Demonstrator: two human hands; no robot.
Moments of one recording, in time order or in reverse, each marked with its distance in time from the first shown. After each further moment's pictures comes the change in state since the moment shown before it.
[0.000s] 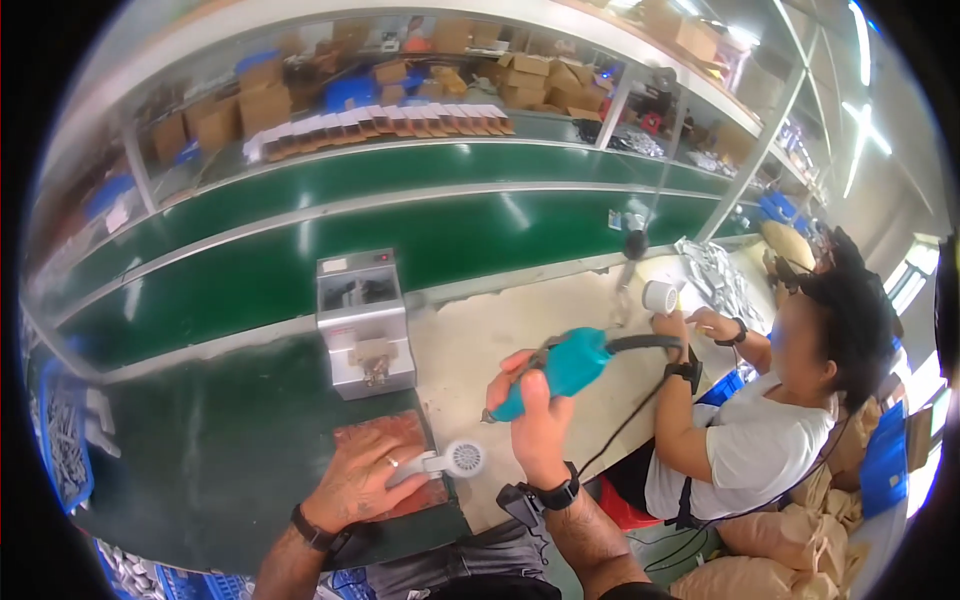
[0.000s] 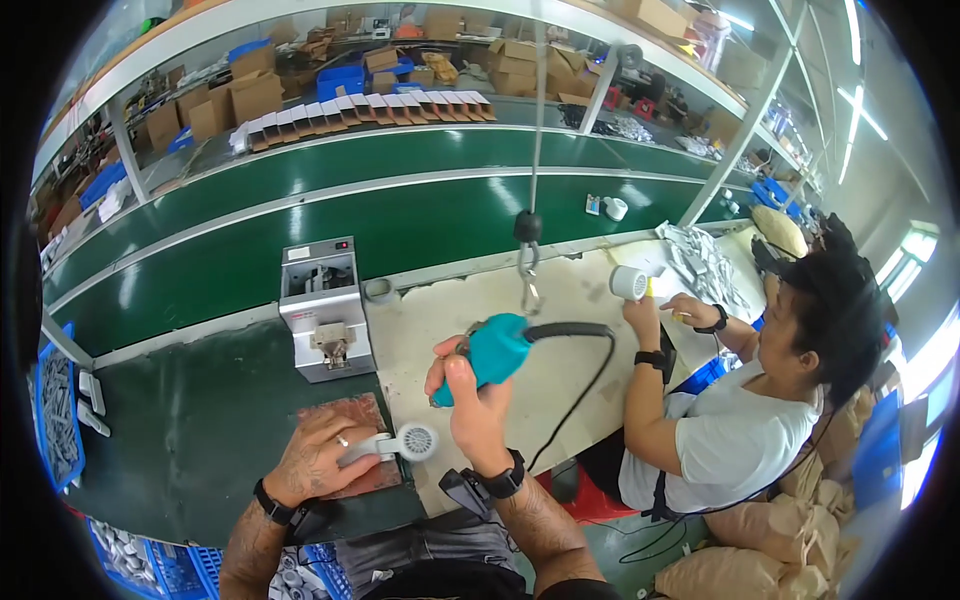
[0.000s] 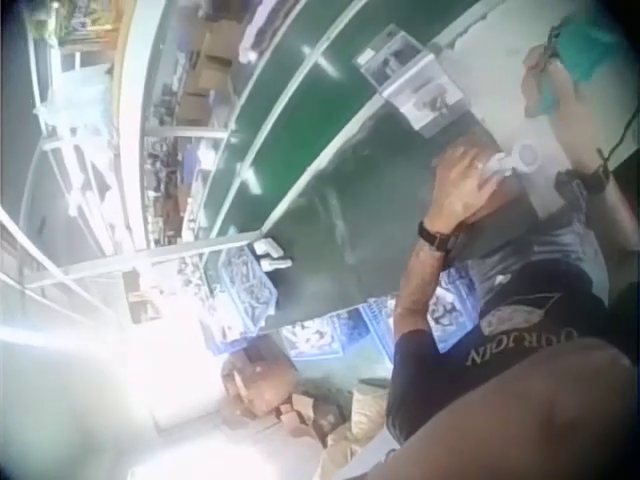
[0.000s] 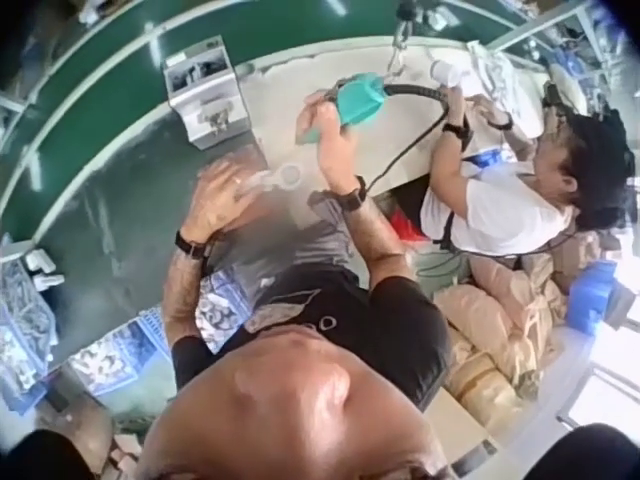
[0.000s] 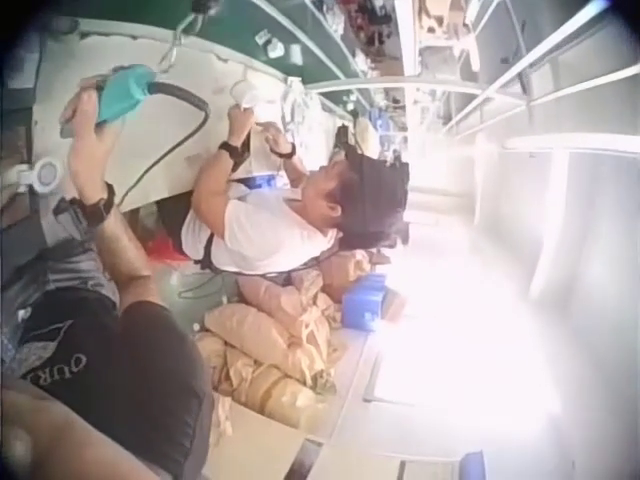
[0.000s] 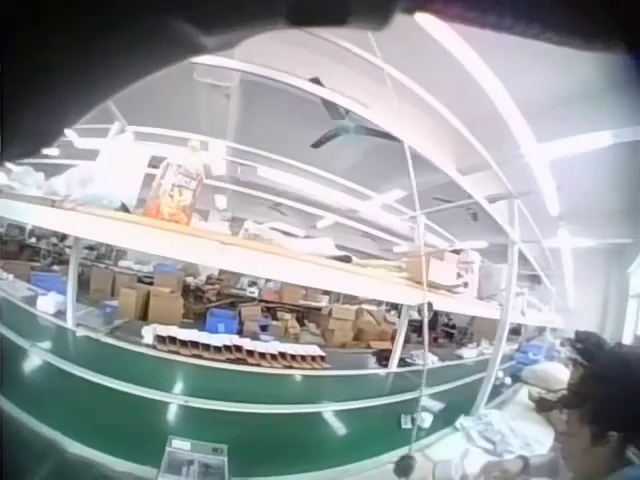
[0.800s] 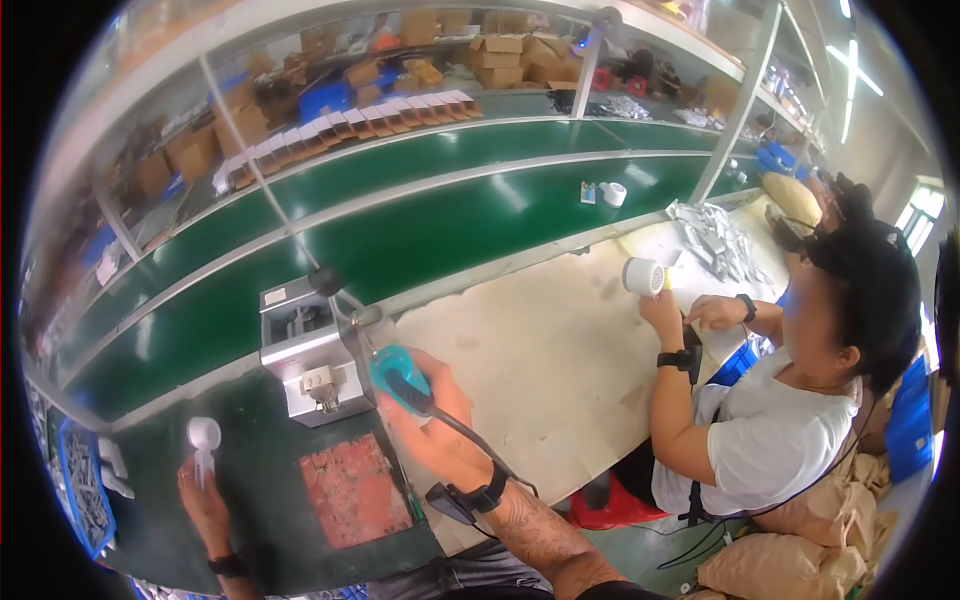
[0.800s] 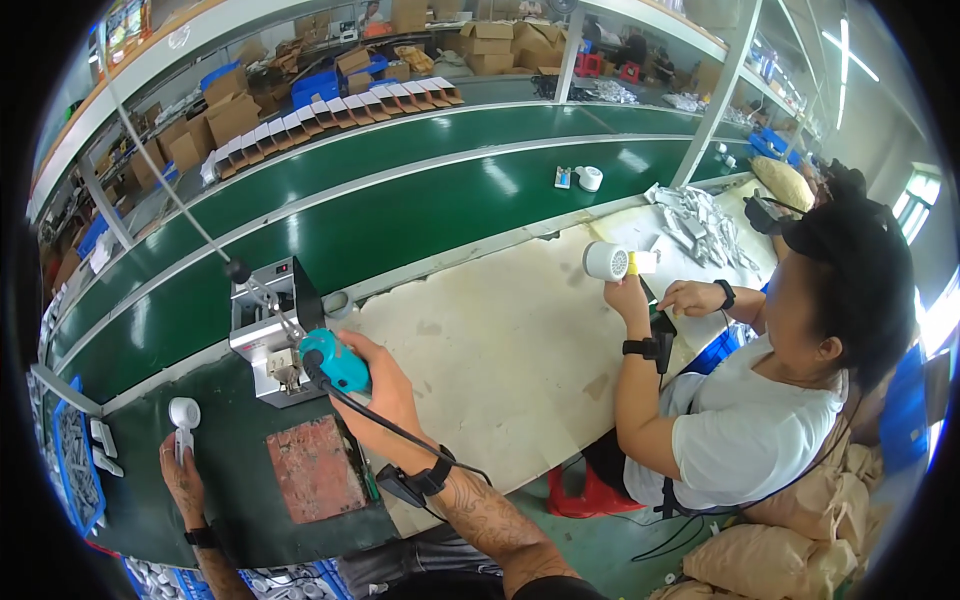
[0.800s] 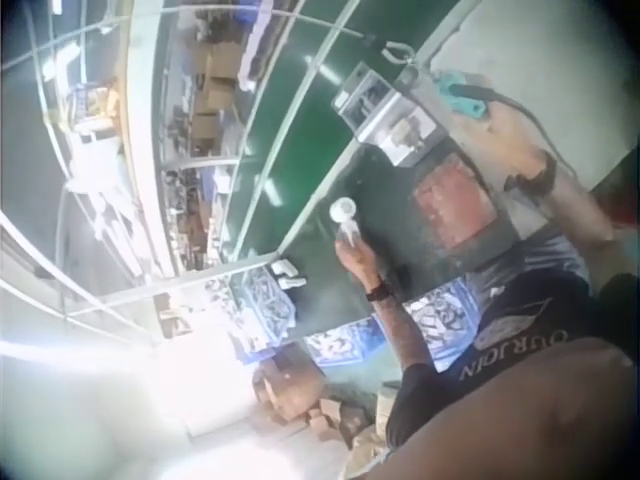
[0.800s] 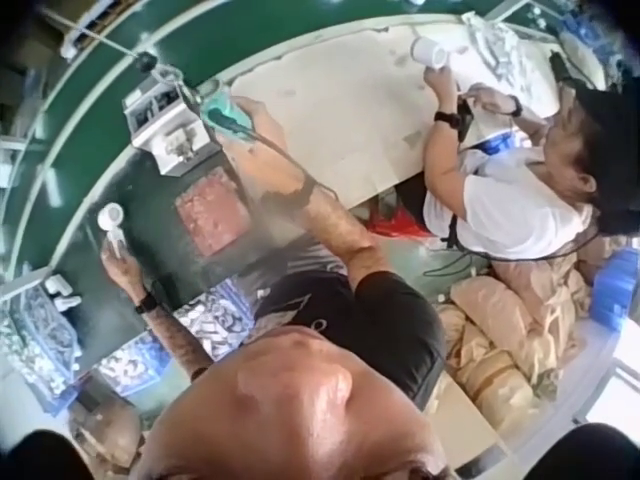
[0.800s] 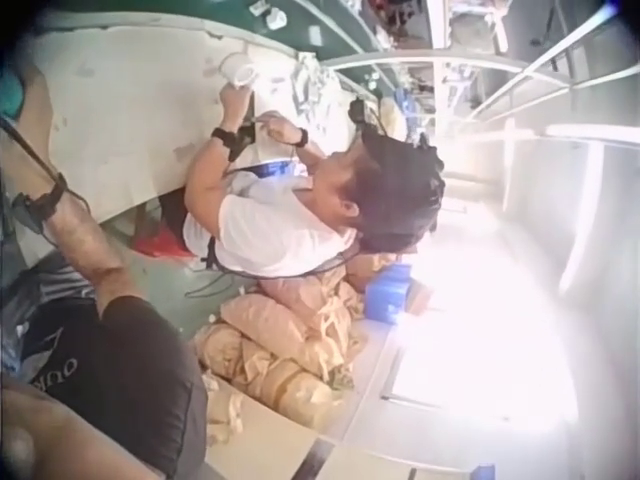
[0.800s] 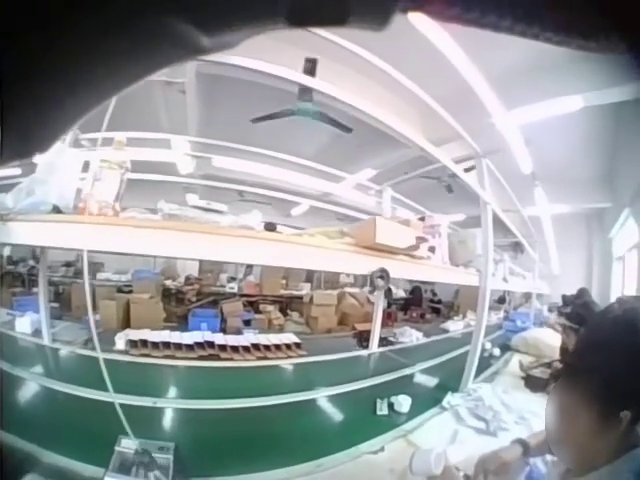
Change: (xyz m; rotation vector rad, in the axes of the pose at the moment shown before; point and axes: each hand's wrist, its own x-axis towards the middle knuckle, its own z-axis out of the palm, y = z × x) left_hand -0.179 -0.119 -0.092 0.544 0.428 -0.816; right_hand 0.024 0.049 -0.001 -0.399 -0.124 -0.176
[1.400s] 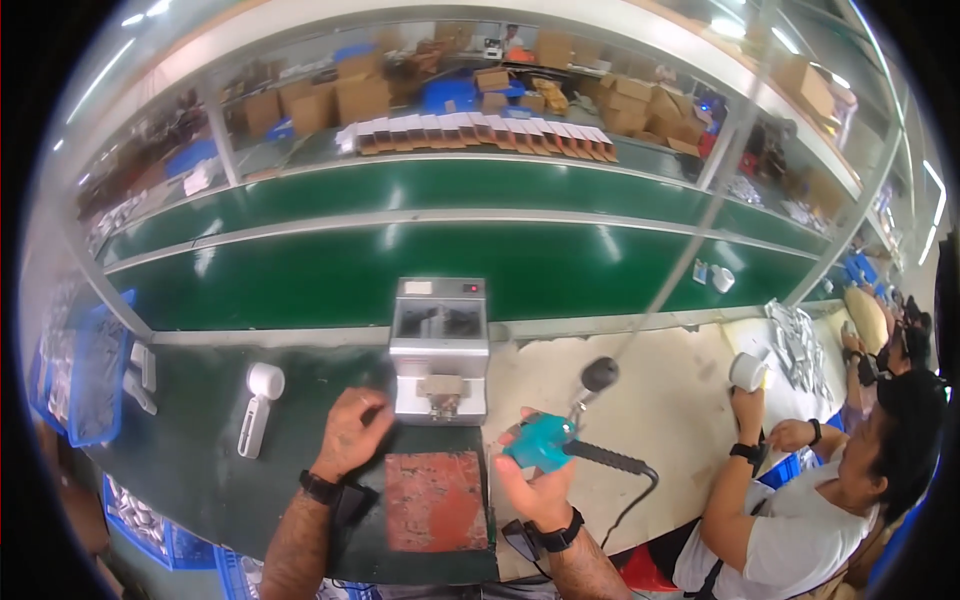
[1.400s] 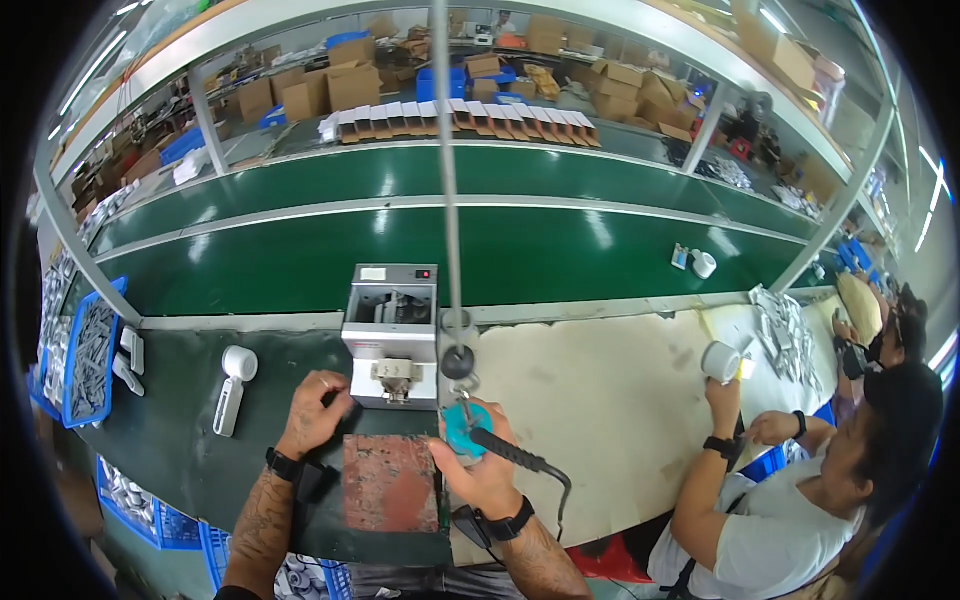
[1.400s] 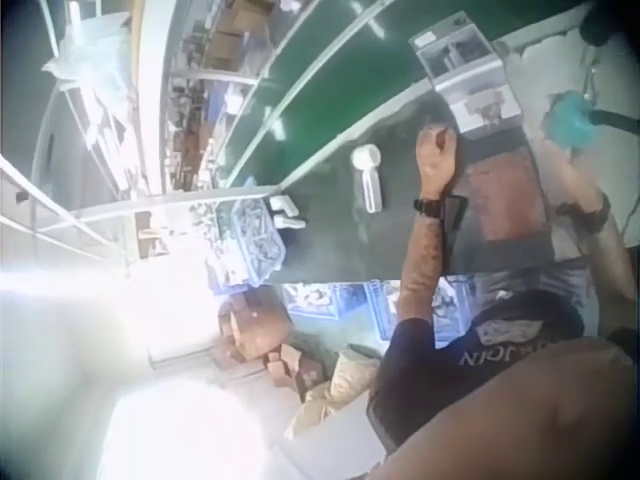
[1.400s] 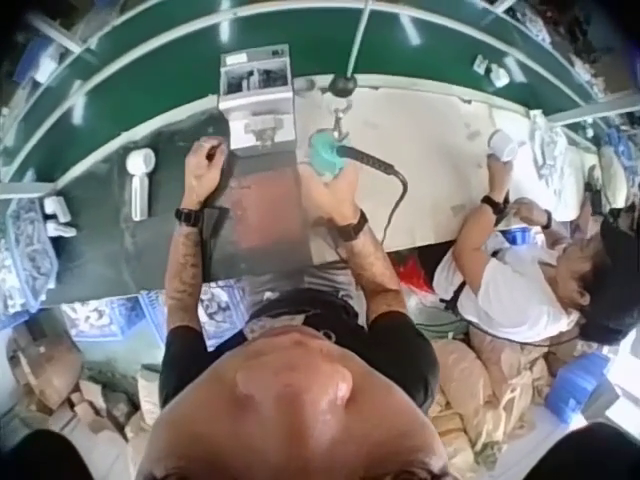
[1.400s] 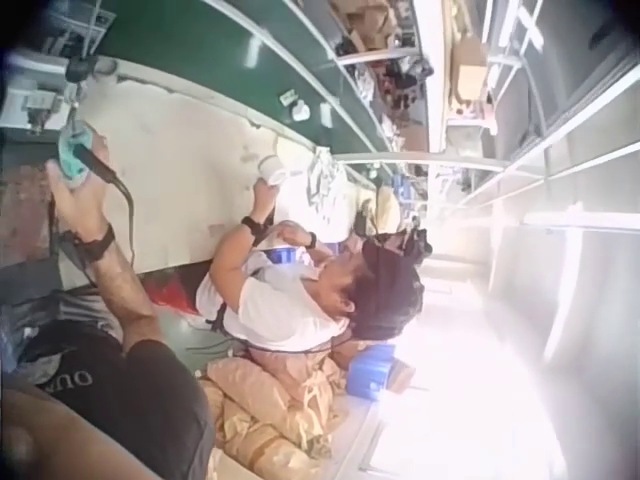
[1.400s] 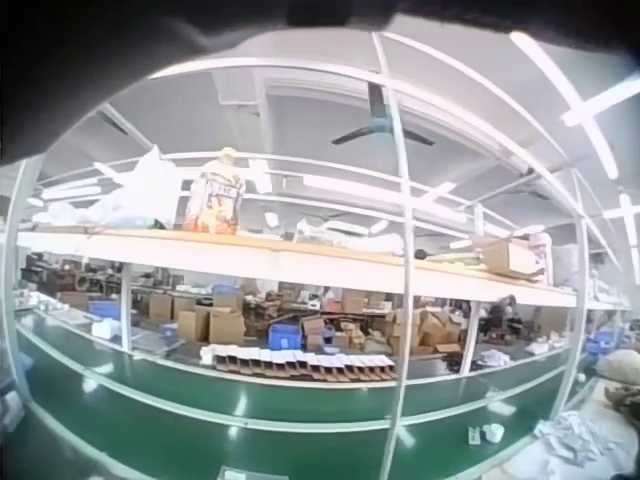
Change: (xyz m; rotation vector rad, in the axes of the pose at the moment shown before) left_hand 0.054 0.144 0.098 -0.524 -0.181 0.244; right_hand -0.027 0.030 0.020 0.124 -0.150 0.005
